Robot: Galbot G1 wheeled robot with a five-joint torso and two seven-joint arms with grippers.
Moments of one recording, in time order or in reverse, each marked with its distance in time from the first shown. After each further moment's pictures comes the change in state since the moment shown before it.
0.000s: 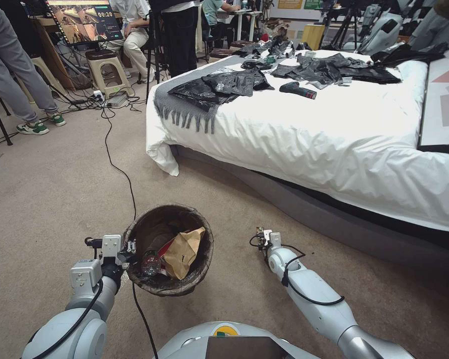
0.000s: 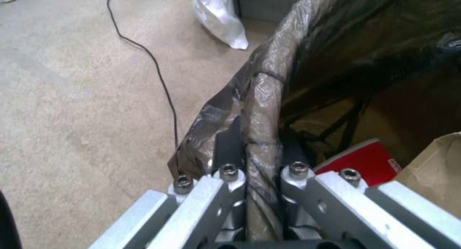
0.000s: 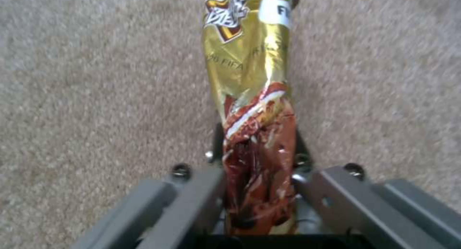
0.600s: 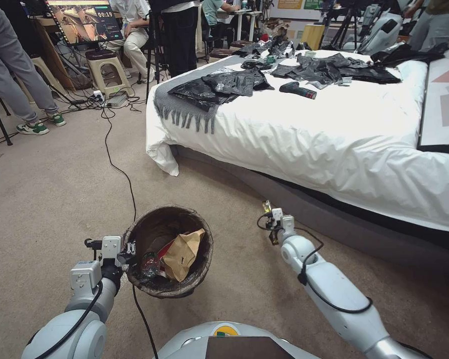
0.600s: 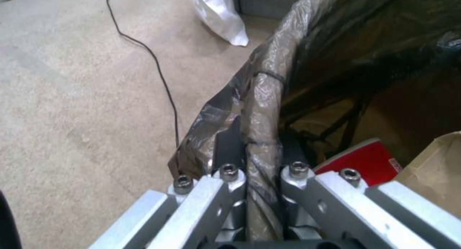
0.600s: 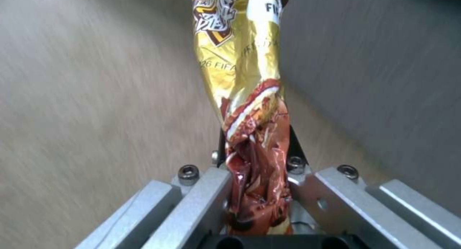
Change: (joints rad) left arm 0.010 0.004 -0.002 0.000 0.000 0.000 0.000; right arm -0.082 -0.138 0.108 0.398 -0.040 0.017 -0.001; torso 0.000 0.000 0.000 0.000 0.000
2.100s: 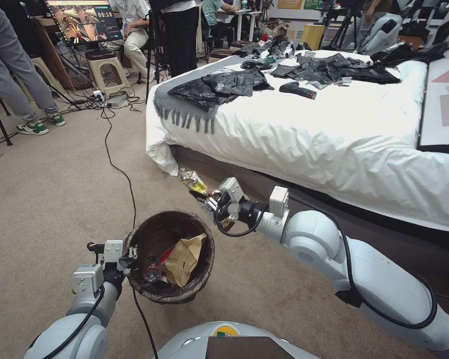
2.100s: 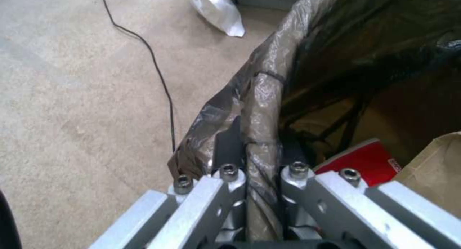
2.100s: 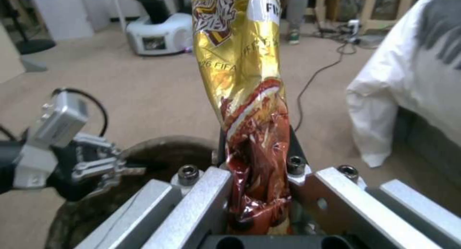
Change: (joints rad) left arm 0.024 0.002 0.013 0.000 0.003 0.000 -0.001; right arm 0.289 -0.240 -0.320 0.712 0.315 -0.093 -0.316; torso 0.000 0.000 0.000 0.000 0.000
